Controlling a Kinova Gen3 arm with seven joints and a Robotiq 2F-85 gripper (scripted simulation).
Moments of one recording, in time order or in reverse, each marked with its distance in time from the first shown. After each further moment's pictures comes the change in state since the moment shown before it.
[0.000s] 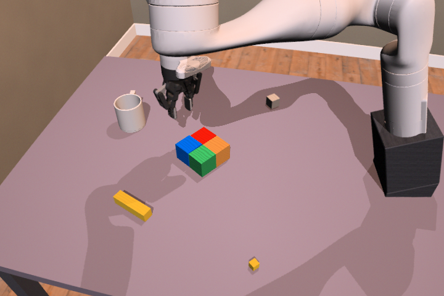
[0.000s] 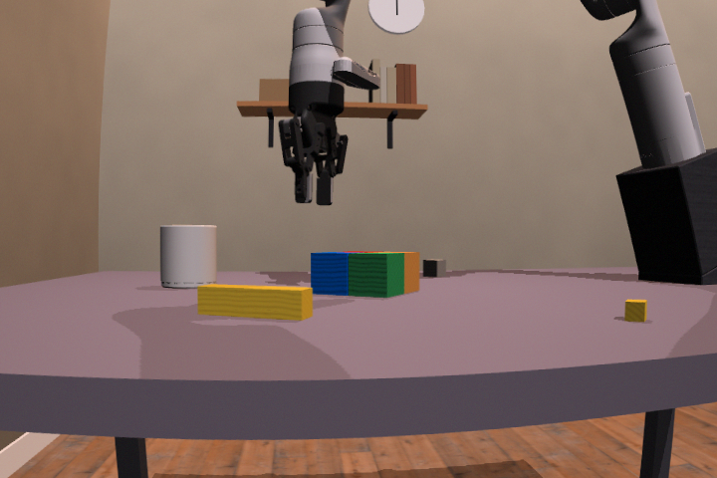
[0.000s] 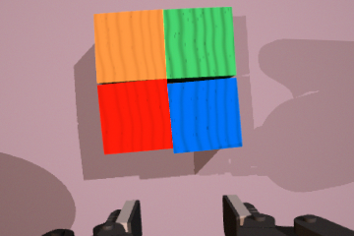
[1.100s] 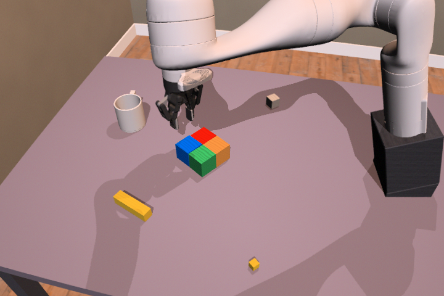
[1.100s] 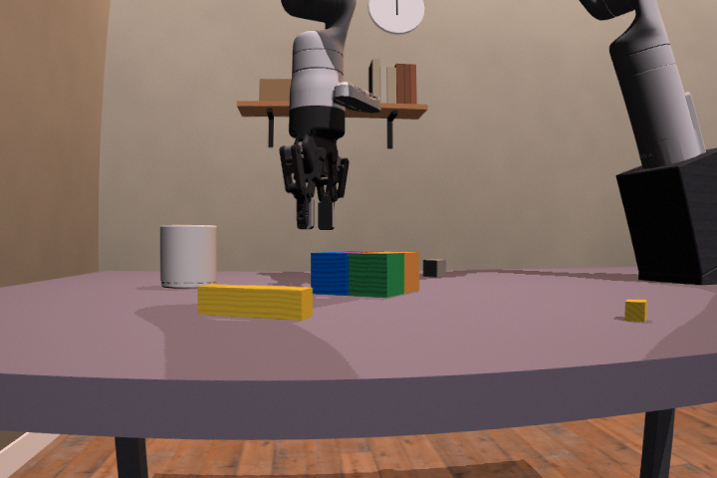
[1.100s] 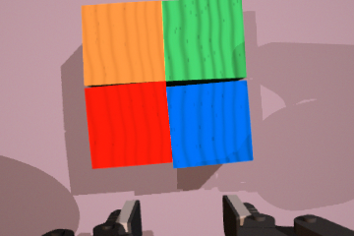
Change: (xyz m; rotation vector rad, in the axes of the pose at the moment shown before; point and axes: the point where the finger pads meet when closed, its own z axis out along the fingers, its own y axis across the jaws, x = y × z) arm 0.004 0.001 0.034 -0.003 0.014 -0.005
